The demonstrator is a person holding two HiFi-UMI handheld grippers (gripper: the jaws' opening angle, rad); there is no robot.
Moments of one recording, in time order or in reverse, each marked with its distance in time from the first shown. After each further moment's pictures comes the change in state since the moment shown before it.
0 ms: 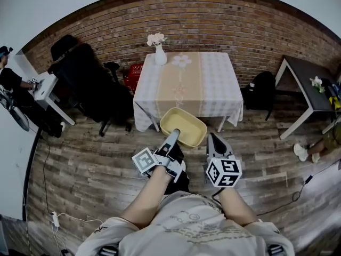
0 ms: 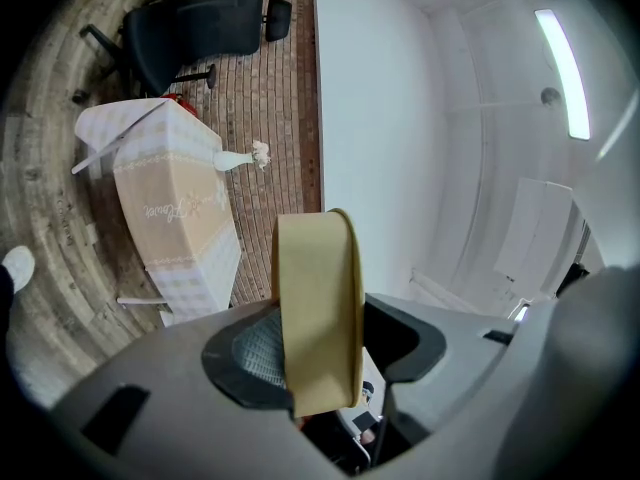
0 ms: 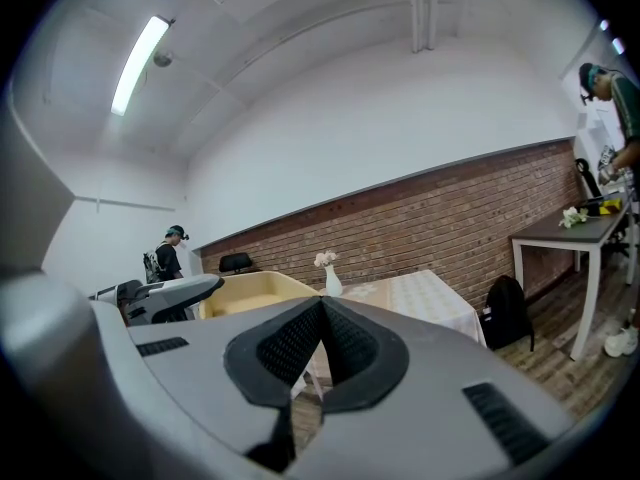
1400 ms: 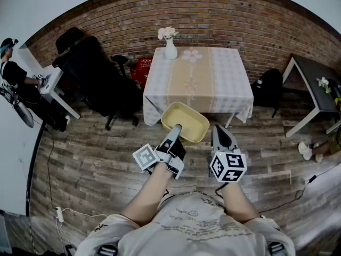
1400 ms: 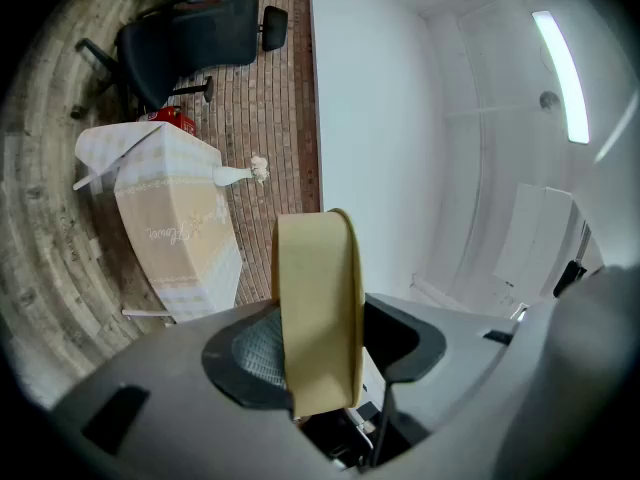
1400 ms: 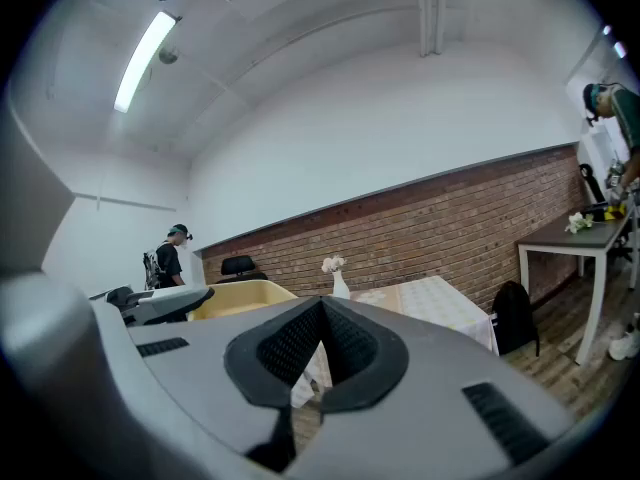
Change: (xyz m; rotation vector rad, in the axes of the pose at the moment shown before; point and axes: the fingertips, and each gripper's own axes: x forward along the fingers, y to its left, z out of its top) left arm -0.028 -0.010 0.050 0.017 -0.018 0.011; right arm 0.026 0.046 0.016 -0.017 -0.019 -0.002
